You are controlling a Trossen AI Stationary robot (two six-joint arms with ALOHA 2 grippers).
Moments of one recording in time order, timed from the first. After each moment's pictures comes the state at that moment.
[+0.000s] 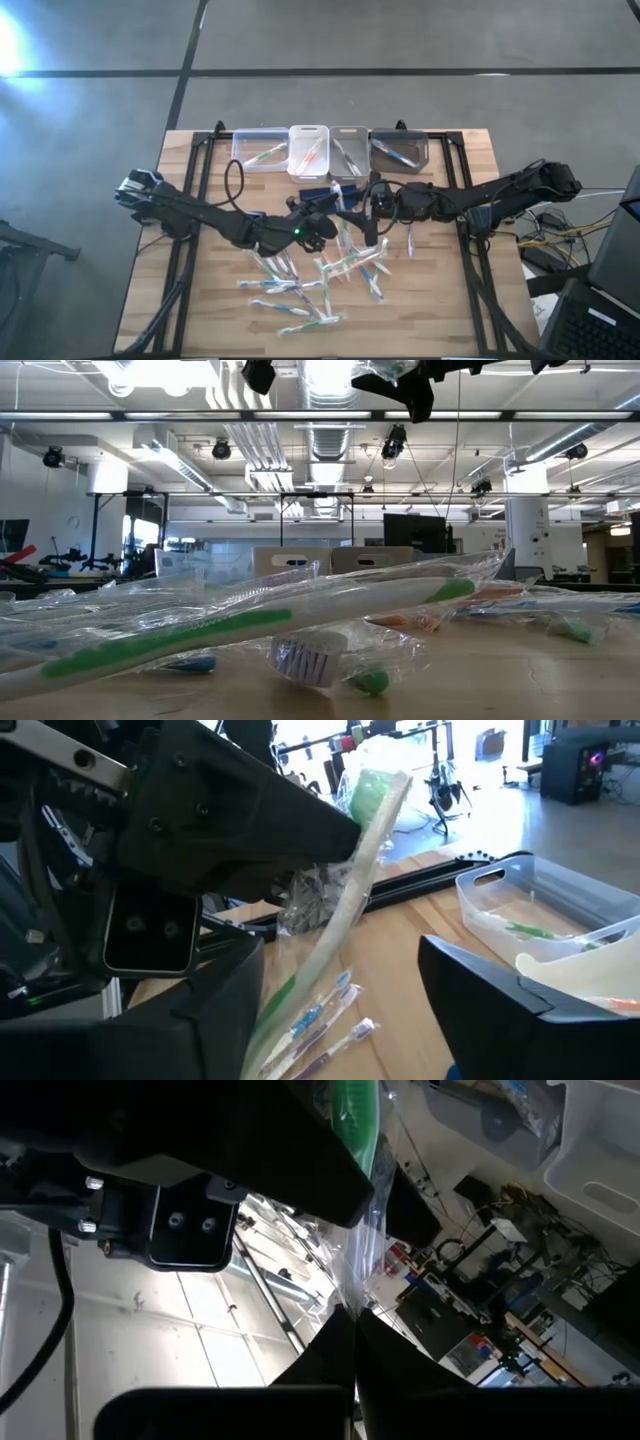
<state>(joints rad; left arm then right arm) -0.31 1.58 1.21 0.33 -1.00 2.26 0.12 1.29 0.80 0.38 0.23 0.31</state>
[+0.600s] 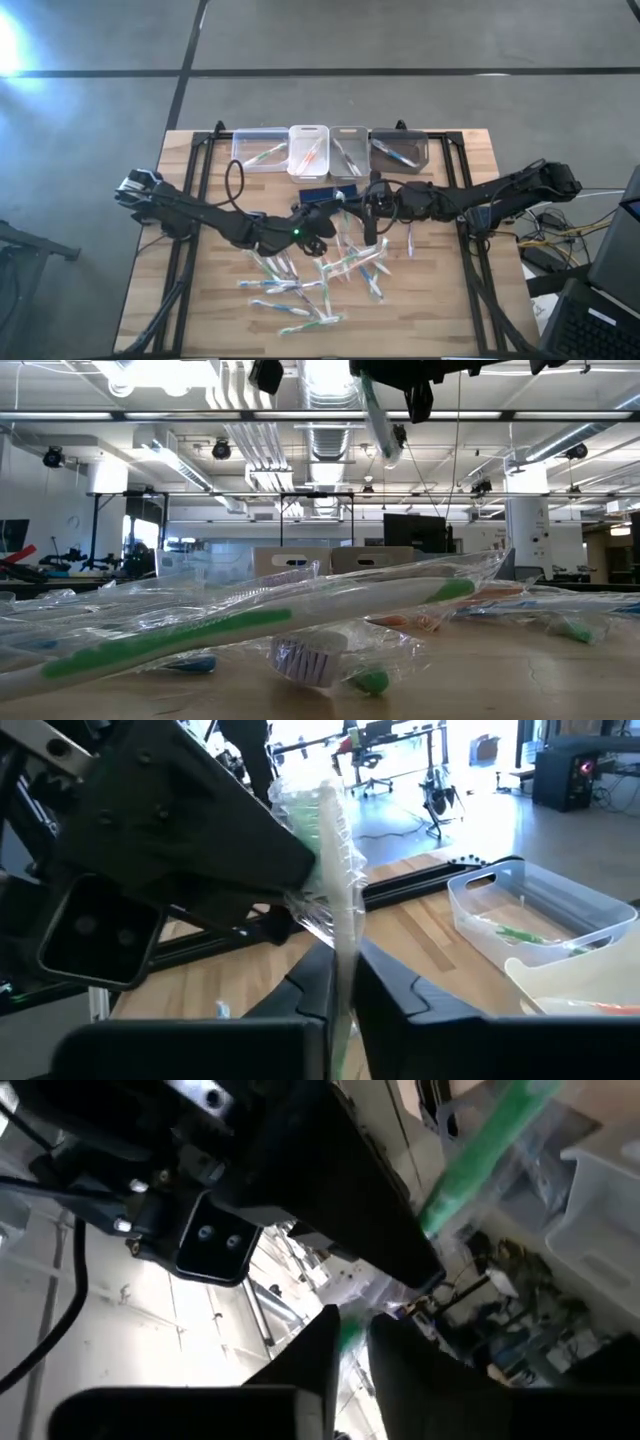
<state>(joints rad) -0.31 1.58 1.21 0.31 -0.92 2.07 0.12 1.29 0.80 0.38 0.24 0.28</state>
